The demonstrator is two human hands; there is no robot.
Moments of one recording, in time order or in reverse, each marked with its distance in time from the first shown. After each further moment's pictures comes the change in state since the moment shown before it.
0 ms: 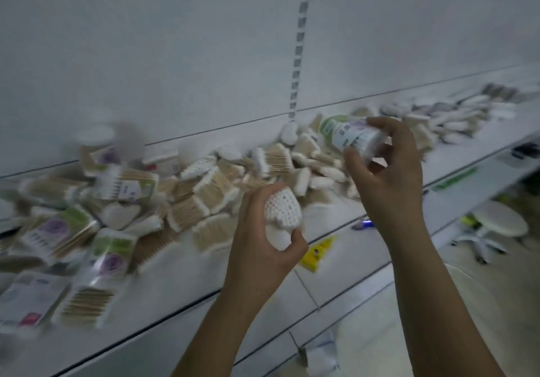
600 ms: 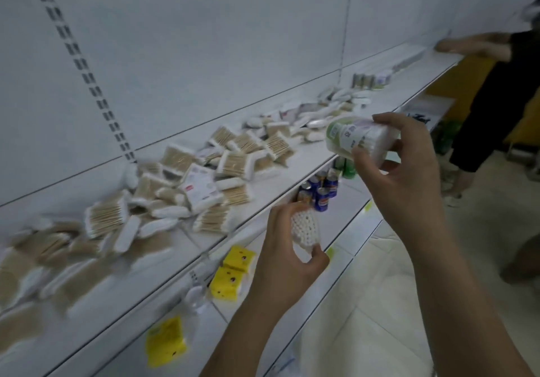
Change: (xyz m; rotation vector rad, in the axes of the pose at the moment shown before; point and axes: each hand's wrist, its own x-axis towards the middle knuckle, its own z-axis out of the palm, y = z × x) left_hand 0.018 0.079 0.301 -0.103 -0.370 0.086; right_hand 0.073 0.114 -0.280 -0.243 0.204 -0.046
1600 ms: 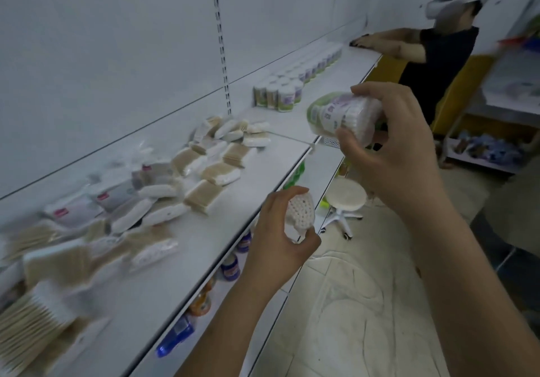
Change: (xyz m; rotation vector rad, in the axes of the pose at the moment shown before) left_hand 0.386 -0.103 0.309 -0.153 -0.190 0.058; right_hand 0.329 0.307 -0.065 -0.339 -0.031 -0.080
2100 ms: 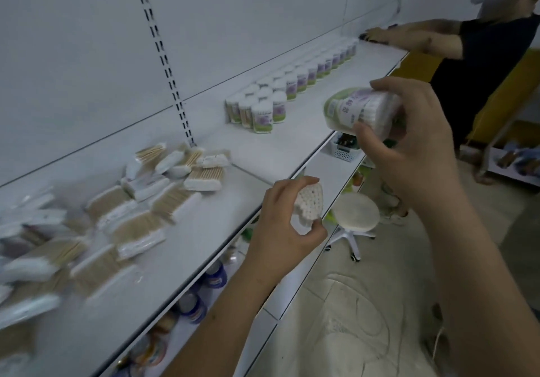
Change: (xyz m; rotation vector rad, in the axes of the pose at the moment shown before) left_hand 0.189 -0.036 0.130 0.154 0.036 -0.028; right_hand 0.139 0.215 0.003 0.062 -0.051 0.029
